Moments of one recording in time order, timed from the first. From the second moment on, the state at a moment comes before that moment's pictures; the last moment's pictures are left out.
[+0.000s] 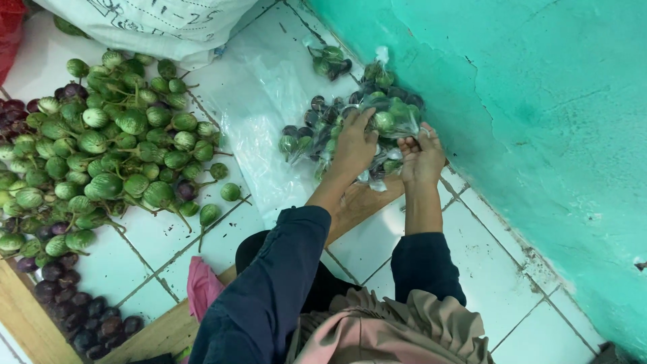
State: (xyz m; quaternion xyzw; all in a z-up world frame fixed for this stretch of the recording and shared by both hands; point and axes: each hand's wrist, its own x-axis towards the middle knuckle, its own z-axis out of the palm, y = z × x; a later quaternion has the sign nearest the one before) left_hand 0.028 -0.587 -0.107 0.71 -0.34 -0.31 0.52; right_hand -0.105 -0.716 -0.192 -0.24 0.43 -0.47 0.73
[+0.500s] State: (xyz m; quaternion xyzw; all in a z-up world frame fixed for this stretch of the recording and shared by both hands) left_hand 0.029 -0.509 -0.096 0.72 -0.36 -0.28 0.52; right_hand -0.107 -0.611 -0.103 -0.46 0.48 -0.46 0.58
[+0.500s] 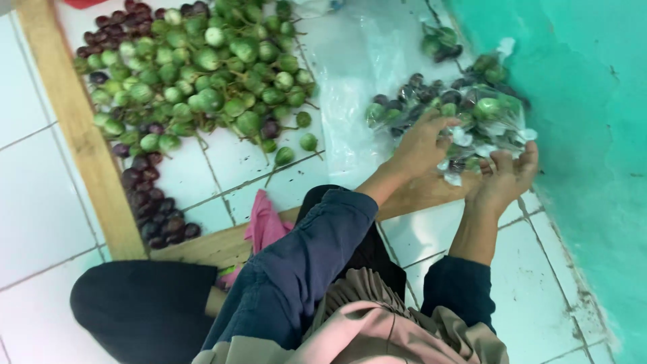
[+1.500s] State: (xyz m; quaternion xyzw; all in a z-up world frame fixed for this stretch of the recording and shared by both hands) left_hand 0.094 0.083 -0.227 0.97 -0.03 -0.14 0.20; right_hand 0.001 -0.233 -0.228 -0.96 0.07 0.17 0.23
